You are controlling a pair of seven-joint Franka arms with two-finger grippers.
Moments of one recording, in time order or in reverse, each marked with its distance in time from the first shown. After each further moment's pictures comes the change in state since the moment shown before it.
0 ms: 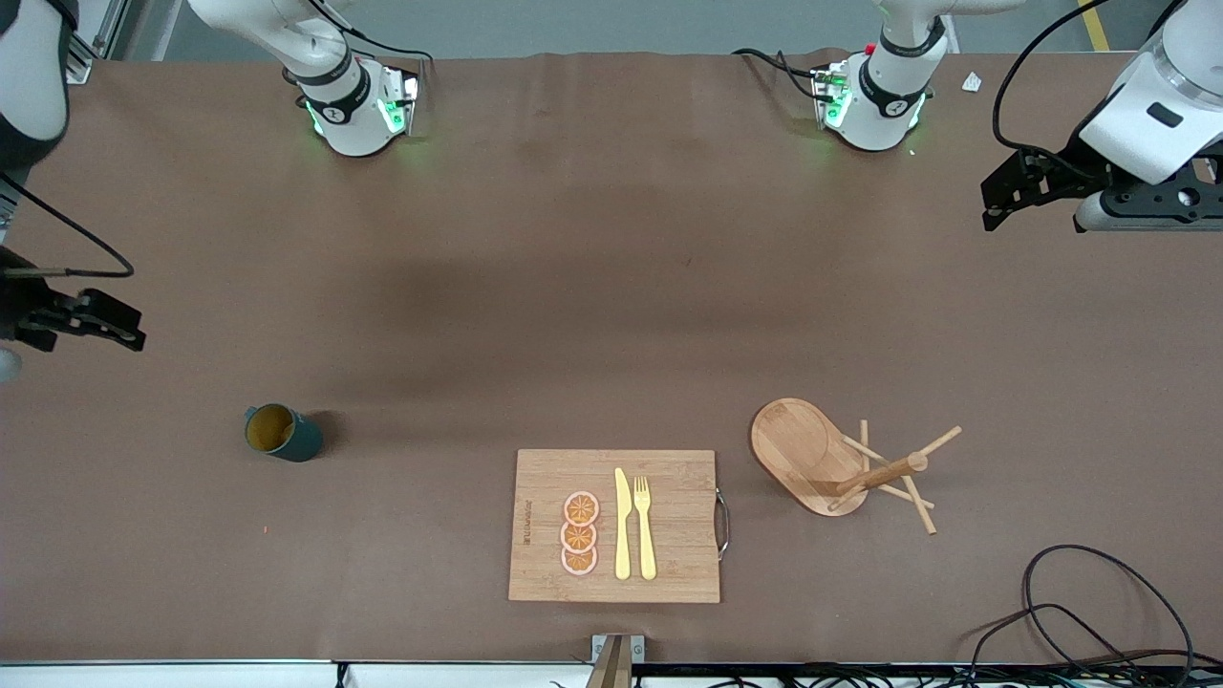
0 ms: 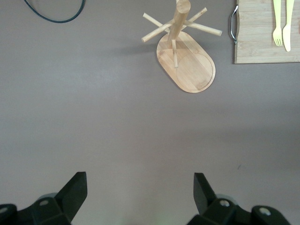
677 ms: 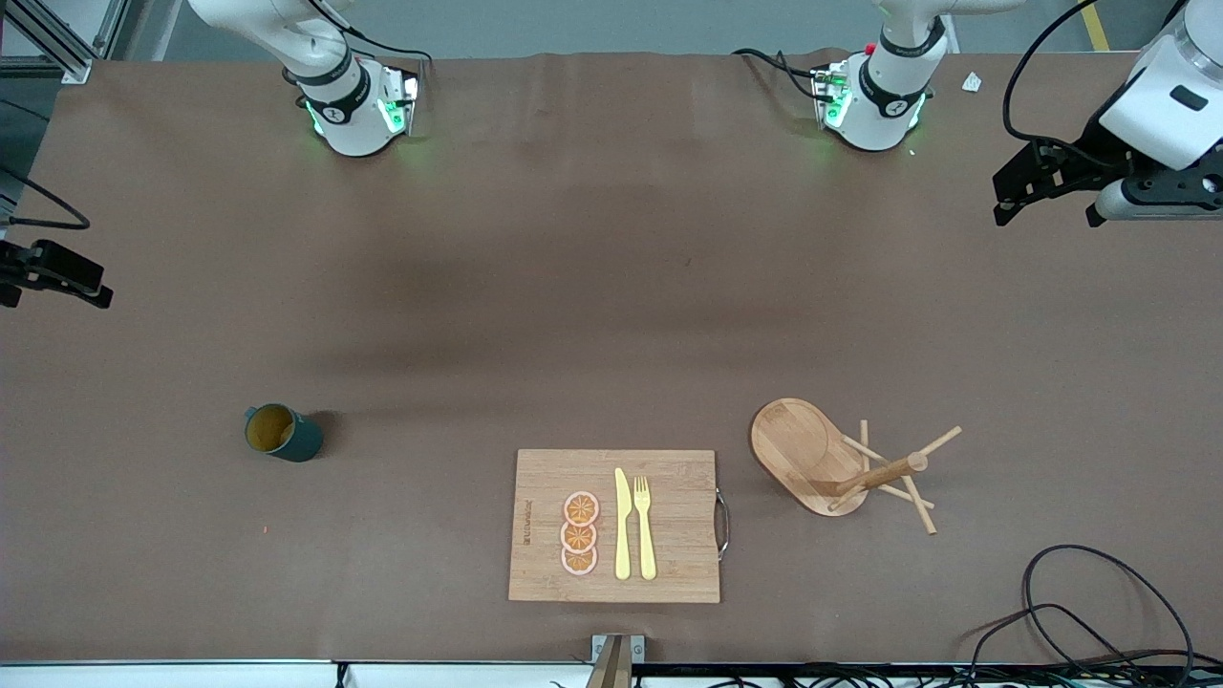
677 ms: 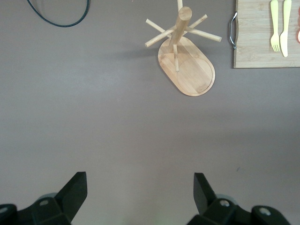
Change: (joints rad) left arm 0.004 0.001 0.005 0.027 0.000 -0.009 0.000; right arm -0.023 -0.054 0.001 0.021 0.006 -0.093 -0.005
